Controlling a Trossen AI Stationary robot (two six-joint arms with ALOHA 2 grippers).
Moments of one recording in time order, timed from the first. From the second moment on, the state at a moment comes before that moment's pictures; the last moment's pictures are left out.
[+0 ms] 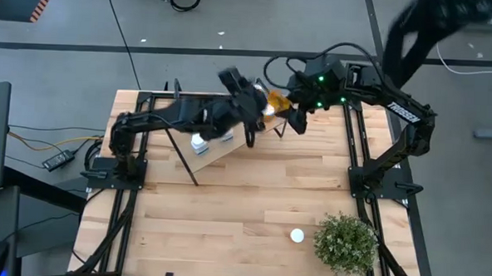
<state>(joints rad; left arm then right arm) -0.01 1.92 2.32 -0.87 -0.96 0.34 -0.23 1.53 2.02 -1.19 -0.05 0.13</state>
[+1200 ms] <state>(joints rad) -0.01 1.87 2.31 -1.12 -0.87 -0.08 -0.23 1.53 1.92 -1.56 -0.12 0.28</state>
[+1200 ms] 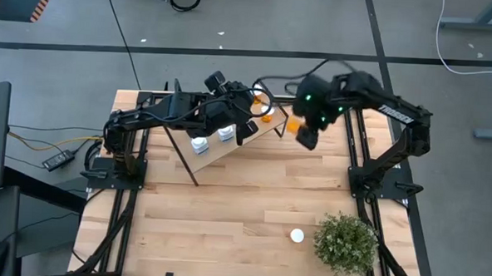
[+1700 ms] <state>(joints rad) -0.04 1.87 2.31 -1.11 -0.87 -0.10 -0.14 1.52 1.14 -1.52 -0.45 0.23</state>
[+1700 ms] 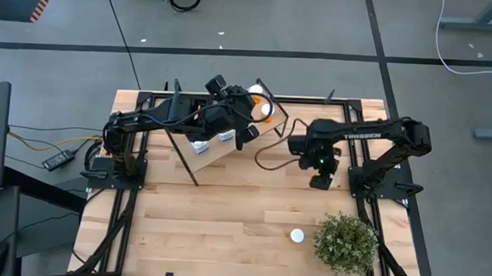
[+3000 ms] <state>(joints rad) -0.05 1.87 2.31 -1.11 -0.87 -0.09 -0.14 1.52 0.90 -1.22 -0.45 0.26</state>
